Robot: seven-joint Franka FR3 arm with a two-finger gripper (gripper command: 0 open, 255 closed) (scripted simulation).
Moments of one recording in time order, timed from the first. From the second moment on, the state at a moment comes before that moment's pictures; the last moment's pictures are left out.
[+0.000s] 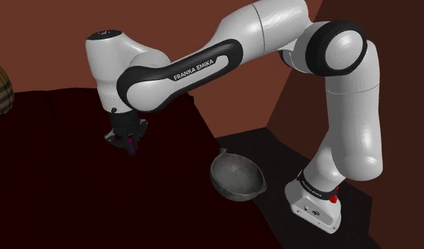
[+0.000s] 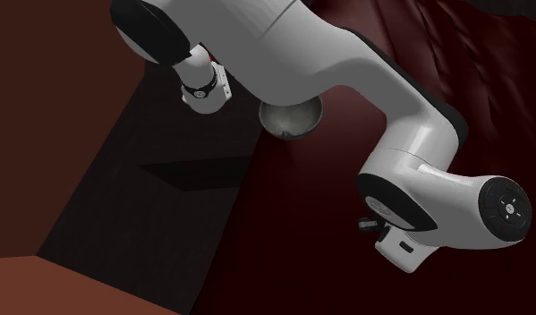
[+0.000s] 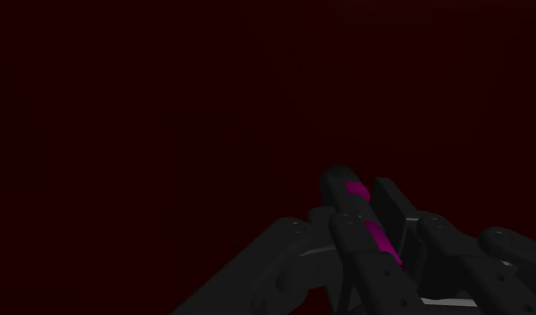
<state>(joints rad) 0.30 0.55 0.50 -1.55 -0.27 2.01 0.84</state>
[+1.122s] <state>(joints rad) 0.30 0.50 0.51 -1.43 -0.24 1.85 0.82</state>
